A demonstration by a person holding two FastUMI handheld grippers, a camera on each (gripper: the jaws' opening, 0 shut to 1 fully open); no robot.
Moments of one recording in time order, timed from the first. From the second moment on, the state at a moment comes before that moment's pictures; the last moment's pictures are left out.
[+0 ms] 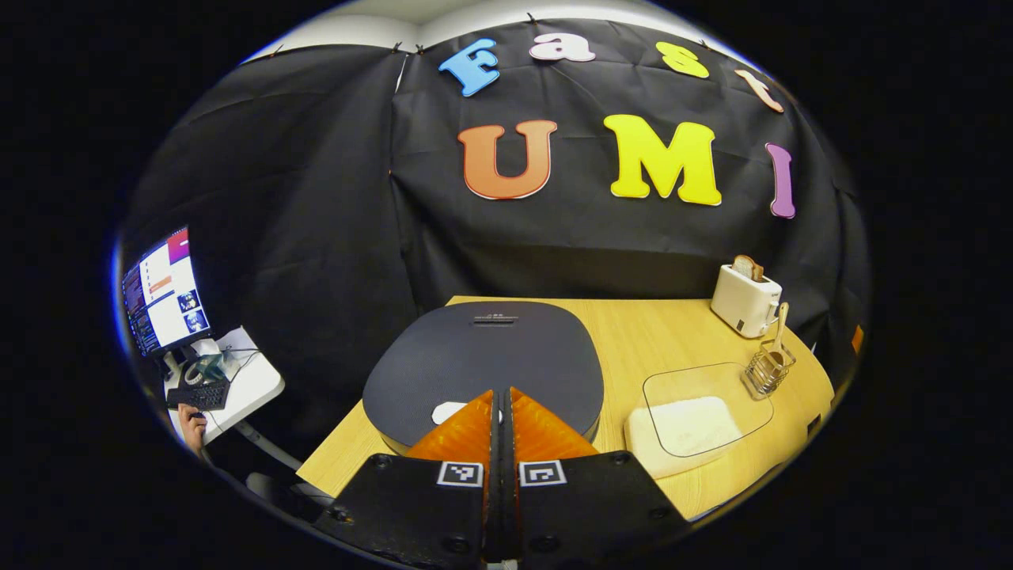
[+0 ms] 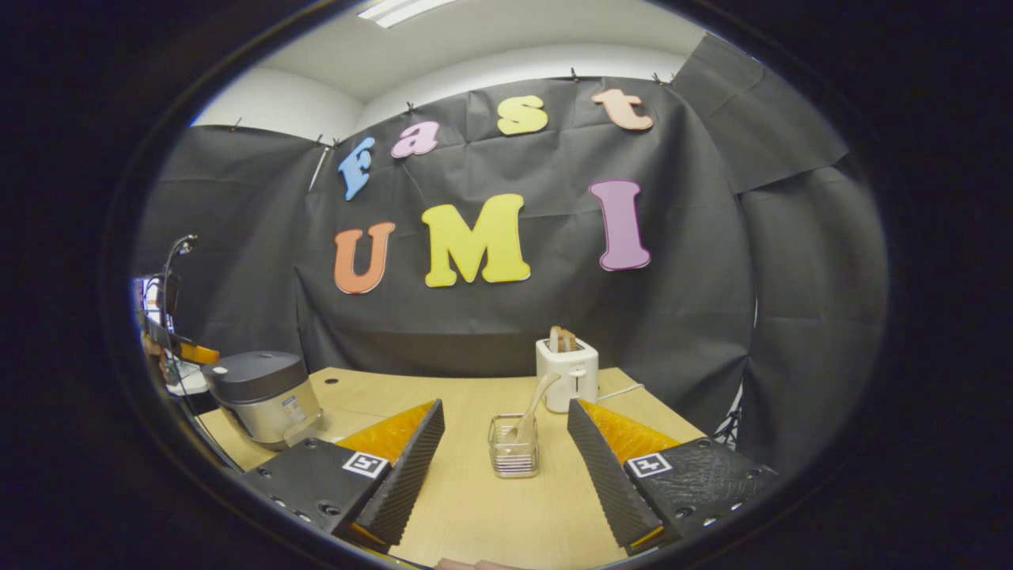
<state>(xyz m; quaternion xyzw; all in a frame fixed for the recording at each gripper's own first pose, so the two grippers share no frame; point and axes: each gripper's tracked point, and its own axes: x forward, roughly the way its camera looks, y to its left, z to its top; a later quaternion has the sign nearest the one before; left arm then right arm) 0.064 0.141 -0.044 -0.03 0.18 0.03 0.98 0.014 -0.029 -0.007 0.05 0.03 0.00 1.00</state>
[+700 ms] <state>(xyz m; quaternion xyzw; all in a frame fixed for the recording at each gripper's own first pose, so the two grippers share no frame) 0.067 0.155 -0.070 0.02 0.26 0.01 0.97 0.015 -0.021 -0.011 0.05 0.04 0.01 1.00</state>
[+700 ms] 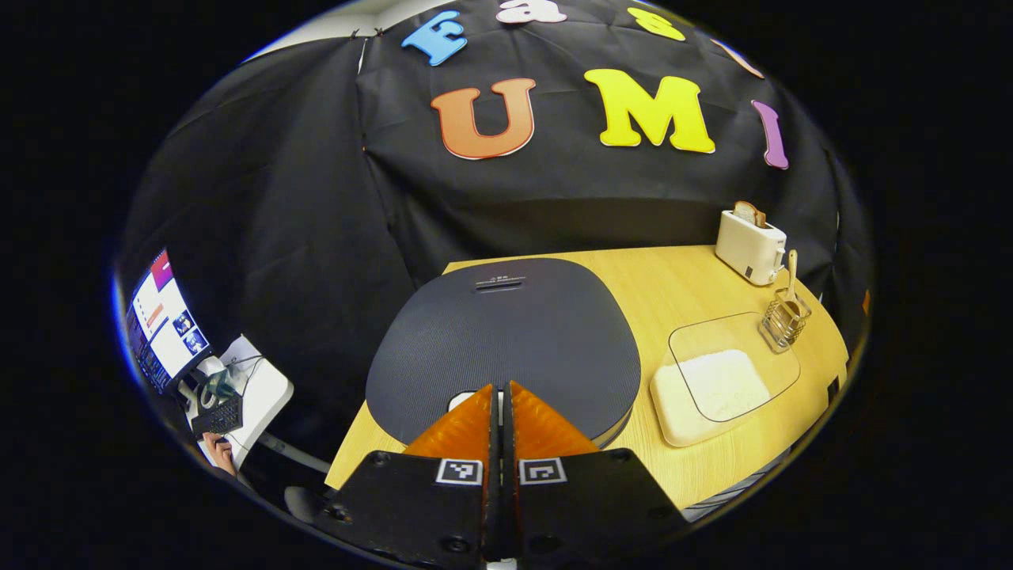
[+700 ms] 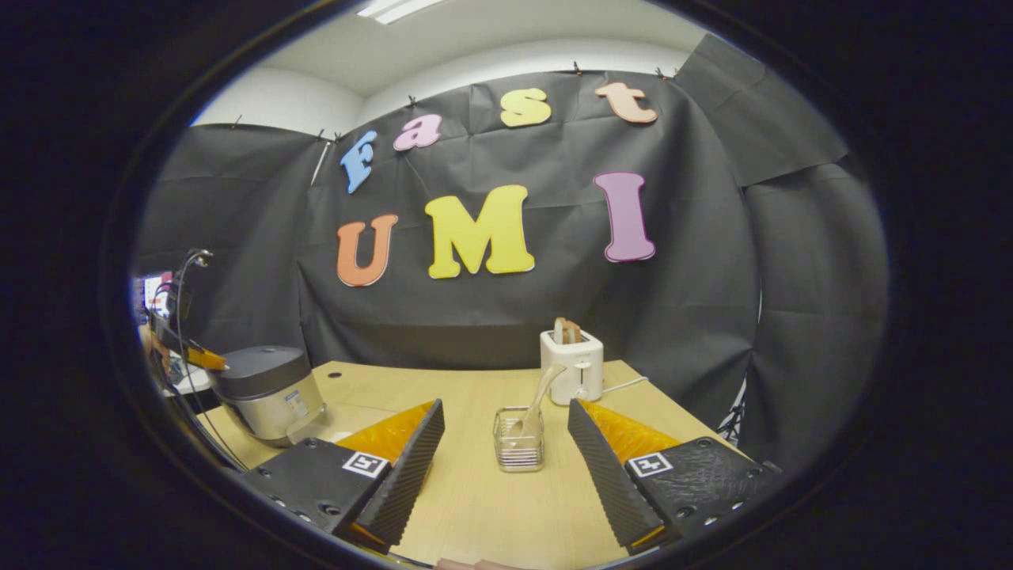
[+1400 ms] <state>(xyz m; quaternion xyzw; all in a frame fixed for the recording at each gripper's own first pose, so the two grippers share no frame) 0.071 0.149 0.000 -0.02 0.14 0.03 0.99 0.020 -0.012 -0.026 0.03 0.05 0.01 1.00</state>
